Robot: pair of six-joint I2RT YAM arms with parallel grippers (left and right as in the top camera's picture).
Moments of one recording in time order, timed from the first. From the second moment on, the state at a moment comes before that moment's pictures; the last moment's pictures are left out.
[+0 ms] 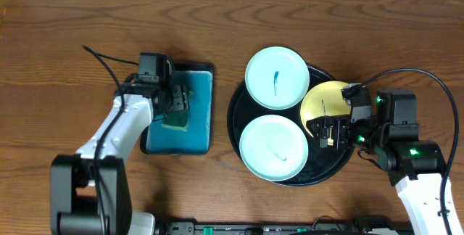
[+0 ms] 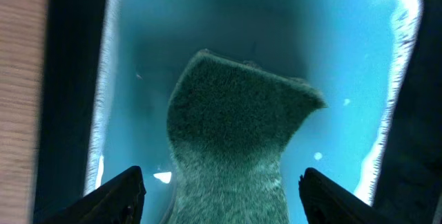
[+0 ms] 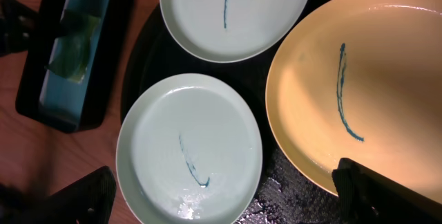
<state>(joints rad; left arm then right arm) -0.08 1.63 0.95 -0.54 0.04 -0.25 0.07 1.01 0.81 -0.78 -0.45 0.10</state>
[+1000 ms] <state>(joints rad) -0.13 1.67 0.95 -0.53 0.00 -0.25 0.07 1.01 0.81 -0.78 -0.45 0.10</state>
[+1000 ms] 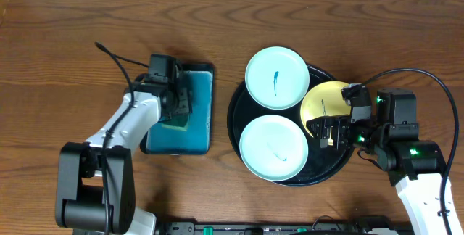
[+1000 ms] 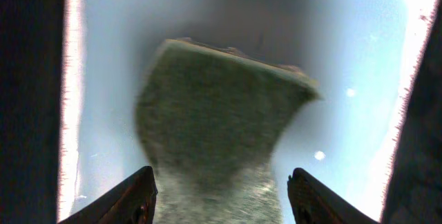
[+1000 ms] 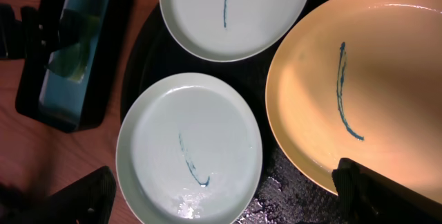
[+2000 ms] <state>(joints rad) -0.16 1.72 0.95 -0.52 -0.08 -0.25 0.07 1.01 0.81 -0.80 -0.44 0.10</state>
